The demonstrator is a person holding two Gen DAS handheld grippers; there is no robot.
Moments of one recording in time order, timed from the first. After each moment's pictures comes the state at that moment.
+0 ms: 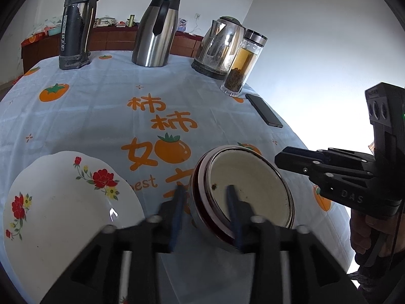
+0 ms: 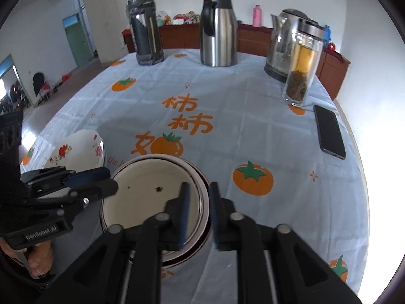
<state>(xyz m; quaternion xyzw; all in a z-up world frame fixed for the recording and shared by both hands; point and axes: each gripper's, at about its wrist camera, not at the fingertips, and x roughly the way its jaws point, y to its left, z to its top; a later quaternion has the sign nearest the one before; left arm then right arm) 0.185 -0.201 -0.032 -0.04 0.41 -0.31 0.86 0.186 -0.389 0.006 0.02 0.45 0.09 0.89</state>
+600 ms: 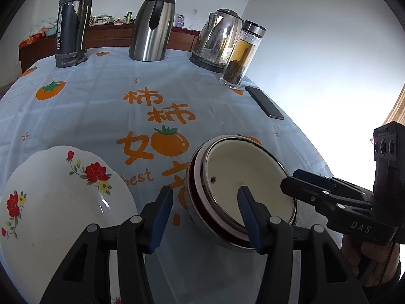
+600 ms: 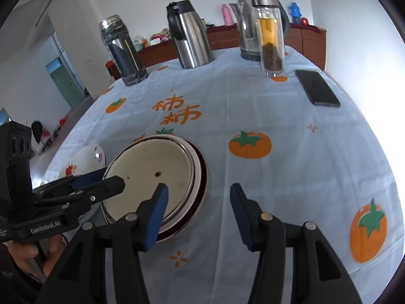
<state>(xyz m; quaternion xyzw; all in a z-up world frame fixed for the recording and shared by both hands) 0.184 -0.209 -0.043 -0.03 0.42 -0.31 0.85 0.148 -0.409 -0.025 0.15 0.42 0.06 0.89</state>
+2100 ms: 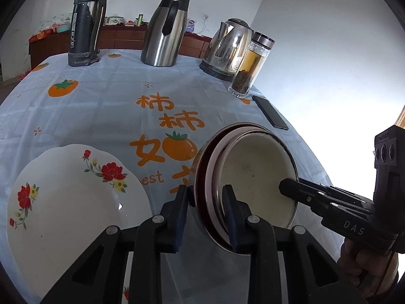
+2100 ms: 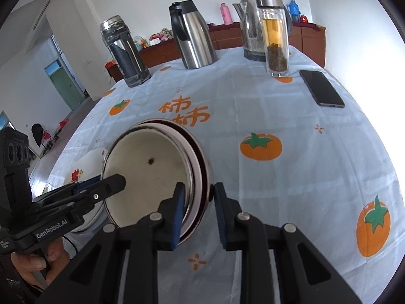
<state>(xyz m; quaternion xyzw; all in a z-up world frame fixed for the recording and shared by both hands) 0.180 -0.196 -0.030 -0.05 0.41 -0.29 0.87 0.153 -0.393 -0.012 0.16 0.42 0.06 0.89</state>
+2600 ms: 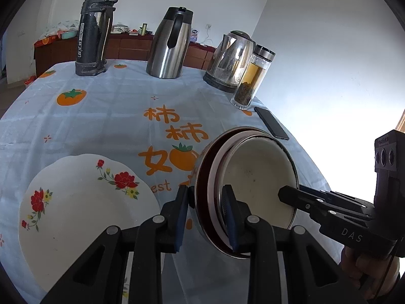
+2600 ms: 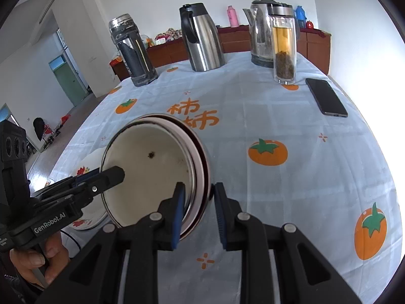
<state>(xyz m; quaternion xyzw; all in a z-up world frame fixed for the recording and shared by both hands) 0.173 -0.184 -0.018 -0.06 0.38 -0.28 0.88 0.151 -0.381 -0.002 0.14 0.42 0.07 0.90</state>
